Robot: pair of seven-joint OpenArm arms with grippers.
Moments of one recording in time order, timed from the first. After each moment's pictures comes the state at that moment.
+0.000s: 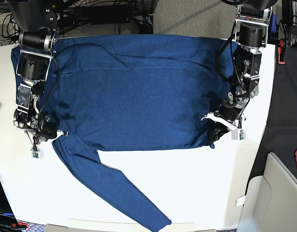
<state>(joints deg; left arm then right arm) -8.6 -18.7 4.3 67.1 -37.8 -17.2 9.3 25.9 17.2 11.4 54.4 10.0 15.5 -42.5</state>
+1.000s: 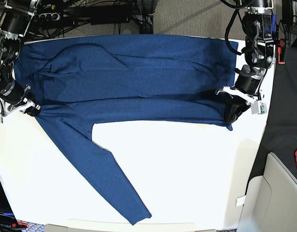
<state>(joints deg) 12.8 -18.4 -10.6 95.2 -37.7 -17.5 15.7 0.4 27.0 24.6 81.7 49.4 15.4 -55.3</state>
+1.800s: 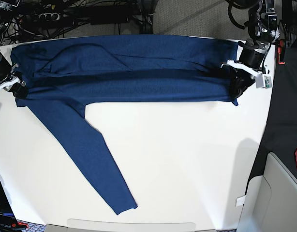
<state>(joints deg) 27.1 -18.2 -15.2 103.1 -37.8 -17.6 15.1 -16.2 28.2 35.8 95.2 59.6 15.6 -55.8</state>
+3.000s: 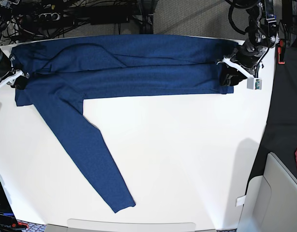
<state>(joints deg) 23.1 -18.2 -15.3 97.6 -37.8 -17.5 32.5 -17.4 28.2 35.7 99.0 46.3 14.9 -61.1</state>
